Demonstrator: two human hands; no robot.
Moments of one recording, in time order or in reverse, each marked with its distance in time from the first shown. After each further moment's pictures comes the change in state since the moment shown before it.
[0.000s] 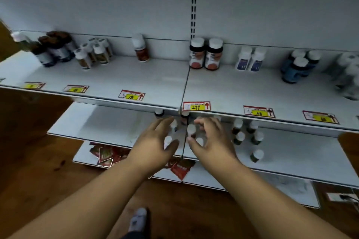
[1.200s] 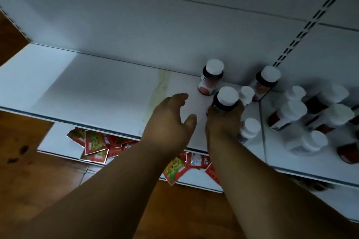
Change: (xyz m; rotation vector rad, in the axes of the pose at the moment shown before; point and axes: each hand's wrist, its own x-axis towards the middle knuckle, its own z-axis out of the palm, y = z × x) left_hand 0.122 -0.396 0.206 -0.320 0.050 -0.253; right_hand 0.239 0.158 0.488 0.443 0.547 0.672
